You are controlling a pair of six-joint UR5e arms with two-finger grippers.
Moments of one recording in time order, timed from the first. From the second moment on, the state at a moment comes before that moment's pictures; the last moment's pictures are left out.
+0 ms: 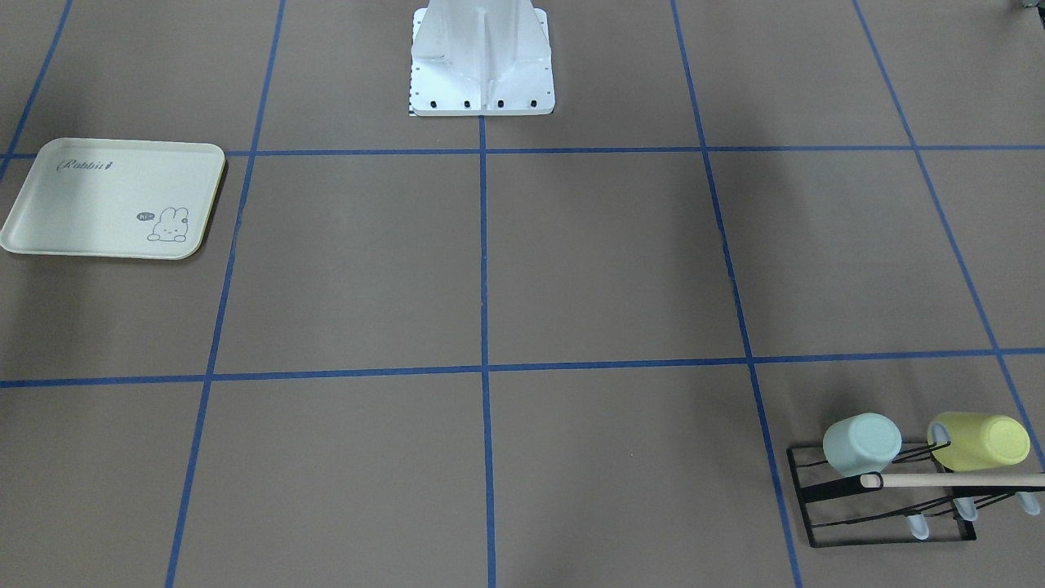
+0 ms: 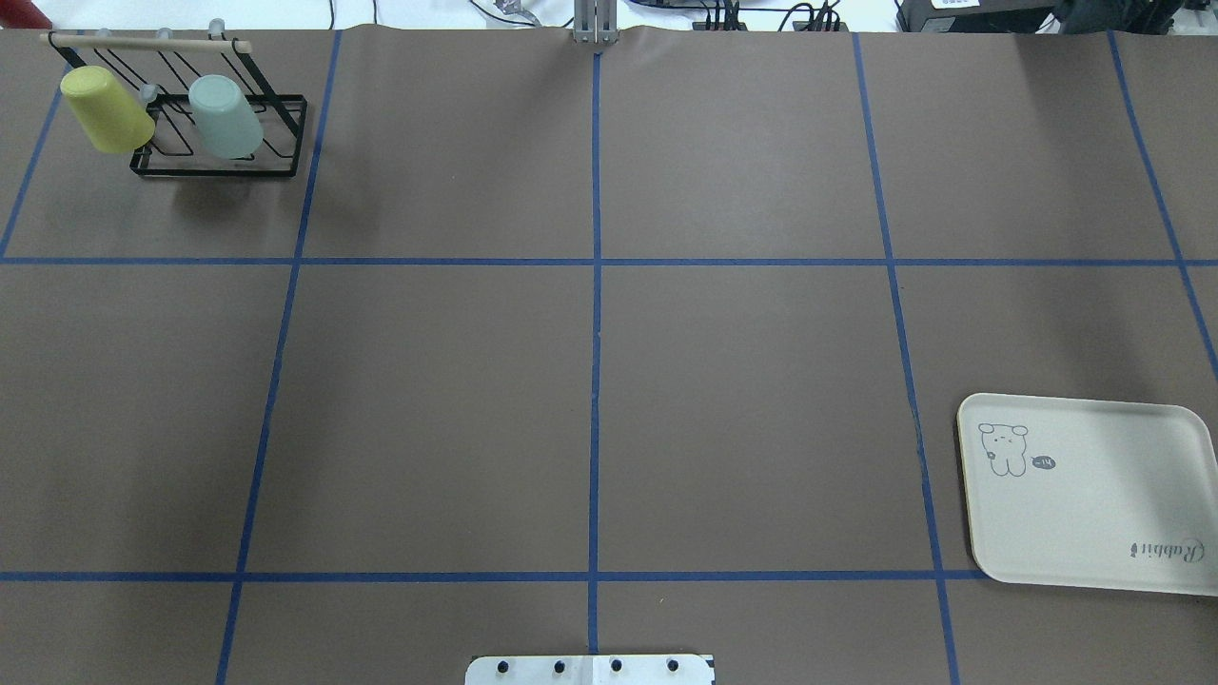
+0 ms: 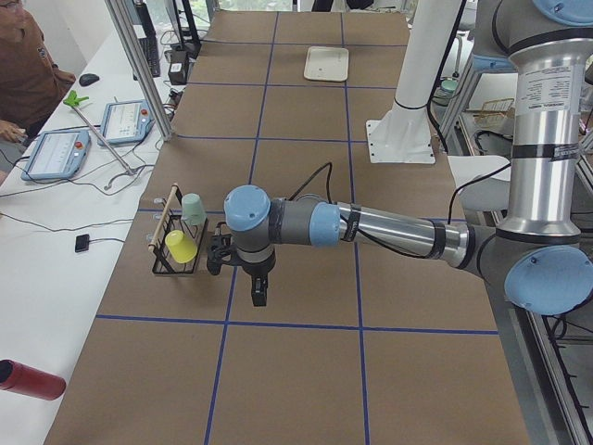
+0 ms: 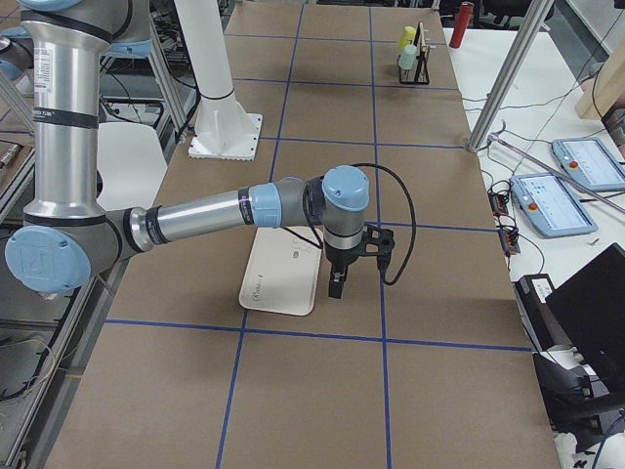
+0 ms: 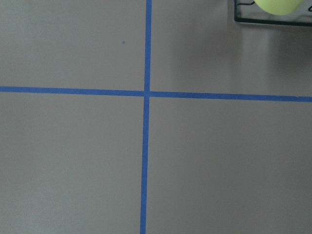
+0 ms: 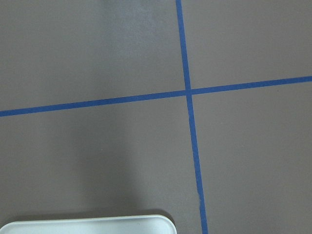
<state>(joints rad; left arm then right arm) -1.55 -1.54 -1.77 -1.43 -2.37 -0.10 1.52 -1.66 1.89 -1.73 2.31 0.27</state>
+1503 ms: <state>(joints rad) -1.54 -1.49 -1.76 -1.60 -2.48 -0.06 1.50 -1.65 1.83 -1.72 2.34 0.27</state>
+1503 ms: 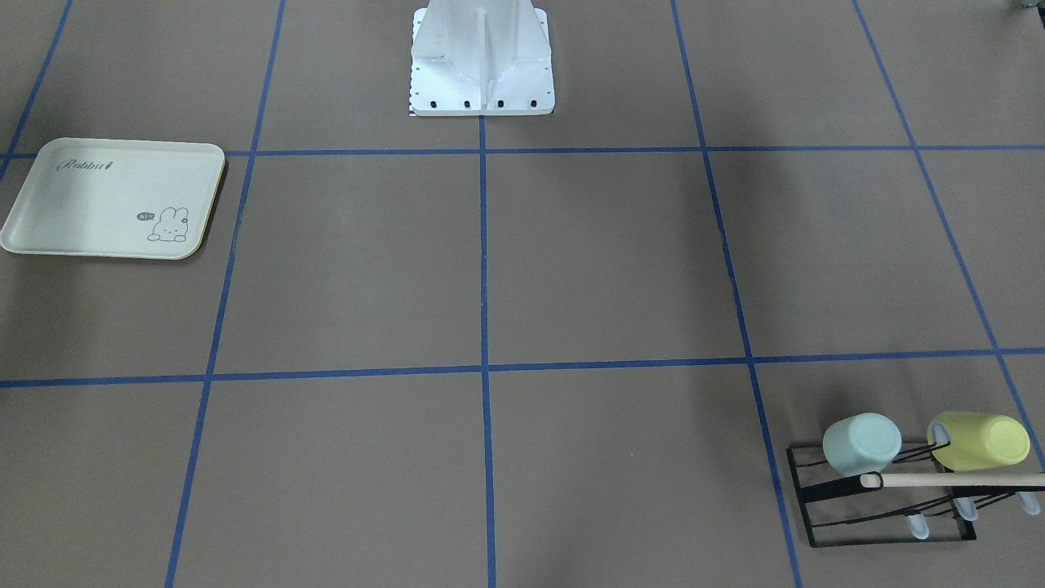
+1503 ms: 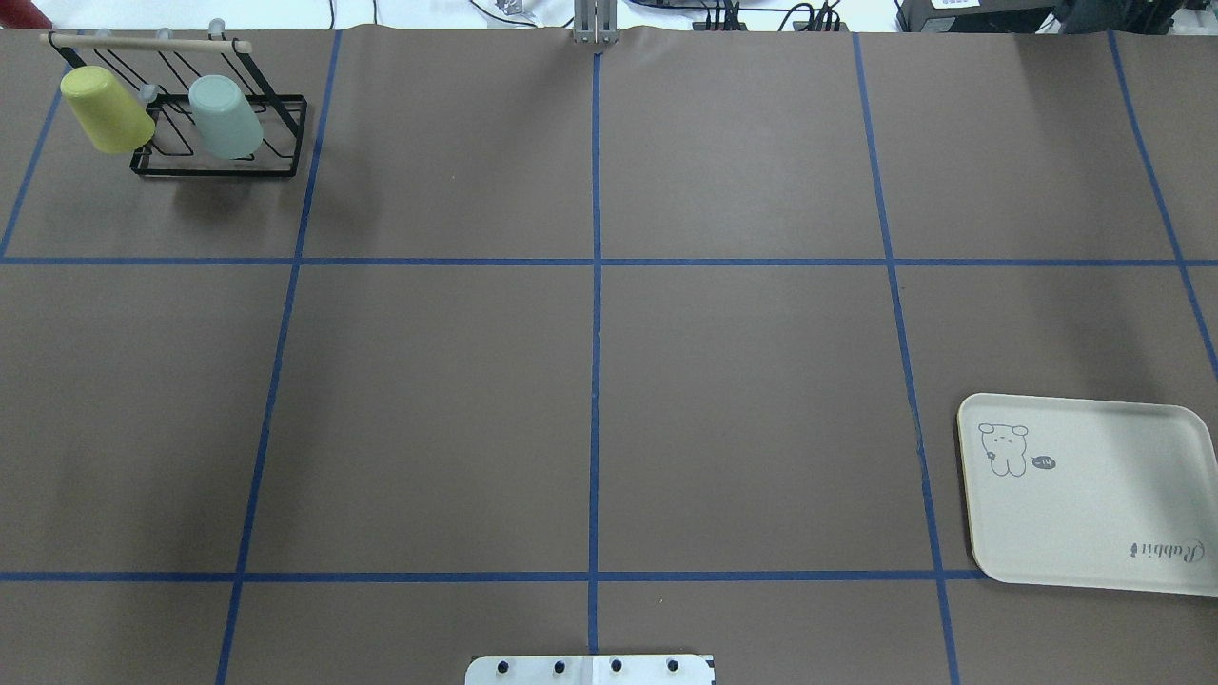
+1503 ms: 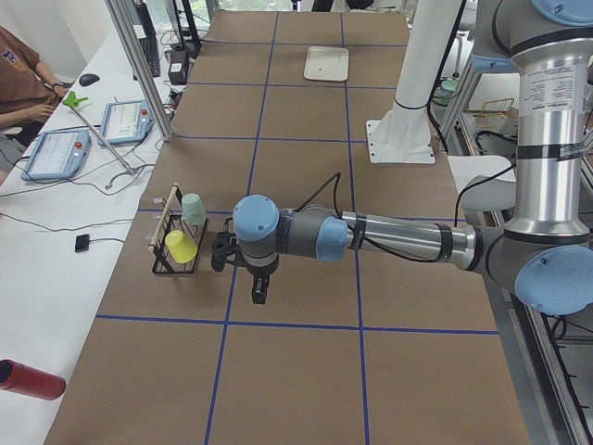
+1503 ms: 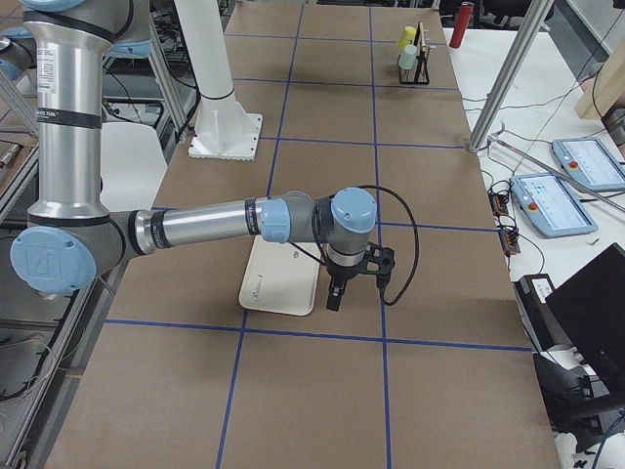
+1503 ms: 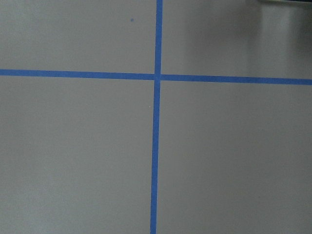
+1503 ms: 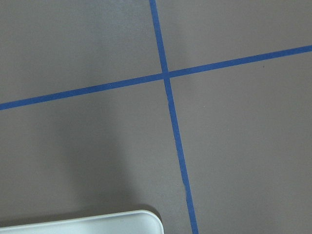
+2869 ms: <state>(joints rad) -1.19 -1.95 -1.69 -1.61 -2.15 -0.52 1.39 -1.66 1.82 -1.49 2.39 0.28</state>
